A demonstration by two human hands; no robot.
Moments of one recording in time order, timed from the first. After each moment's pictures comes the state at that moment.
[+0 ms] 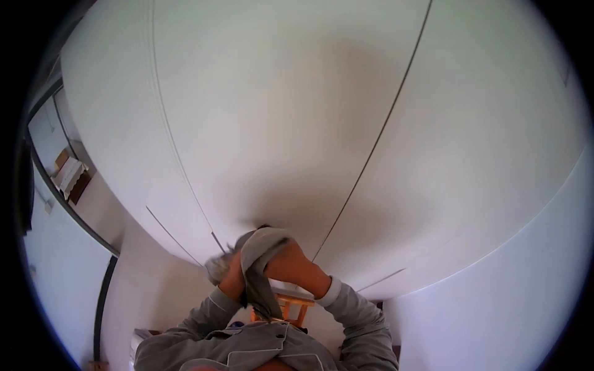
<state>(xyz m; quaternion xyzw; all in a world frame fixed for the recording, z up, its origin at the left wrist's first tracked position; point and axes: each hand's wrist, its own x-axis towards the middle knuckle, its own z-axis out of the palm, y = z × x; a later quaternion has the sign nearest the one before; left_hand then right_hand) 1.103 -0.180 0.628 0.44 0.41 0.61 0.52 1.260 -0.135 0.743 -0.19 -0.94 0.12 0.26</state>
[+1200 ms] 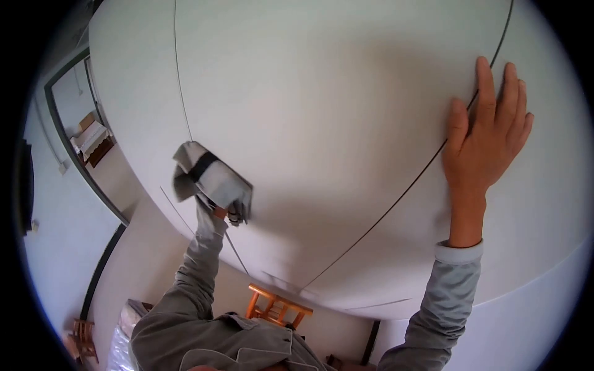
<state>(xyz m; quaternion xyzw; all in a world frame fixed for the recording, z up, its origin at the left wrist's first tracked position) 0.958 -0.064 0.647 0.24 0.16 0.86 0.43 1.375 0.002 1.029 -0.27 -0.60 -0.56 0.51</state>
